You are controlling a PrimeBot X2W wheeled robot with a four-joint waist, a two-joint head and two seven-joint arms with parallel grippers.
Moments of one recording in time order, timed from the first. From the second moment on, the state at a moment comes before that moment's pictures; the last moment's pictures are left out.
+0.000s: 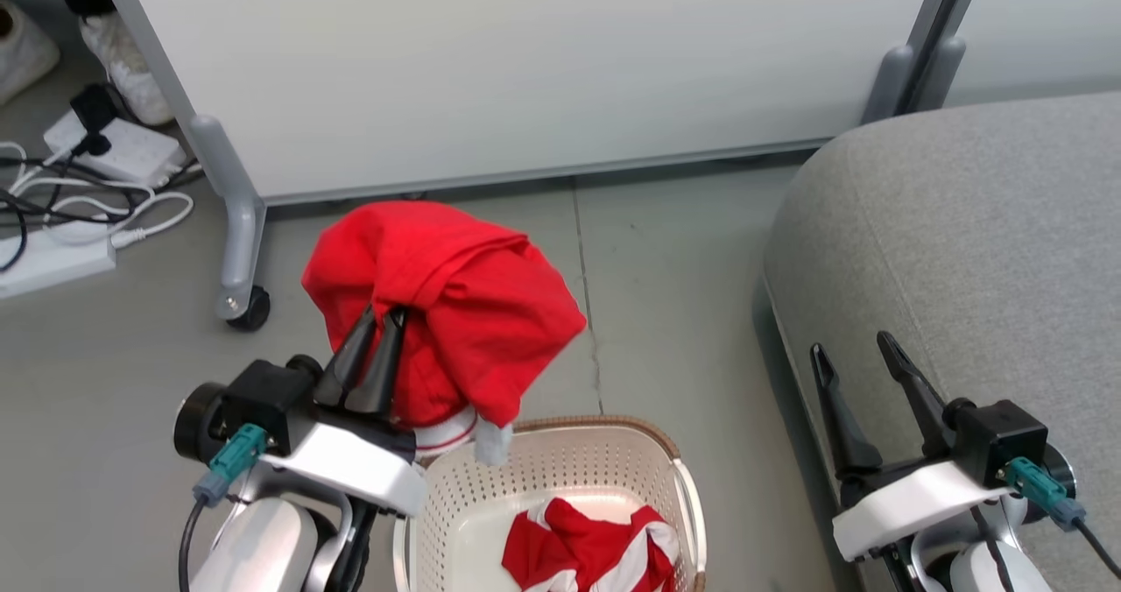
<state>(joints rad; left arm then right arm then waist) -0.25 0.22 -0.38 0.16 -0.39 0.05 -0.21 -0.13 -0.05 0.11 0.21 0.17 0.13 -0.17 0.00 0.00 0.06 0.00</state>
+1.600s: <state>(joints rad) -0.16 0.24 -0.47 0.03 -0.39 0.07 -0.14 -0.32 -0.05 0.64 0.22 0.40 0.13 -0.21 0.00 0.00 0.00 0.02</state>
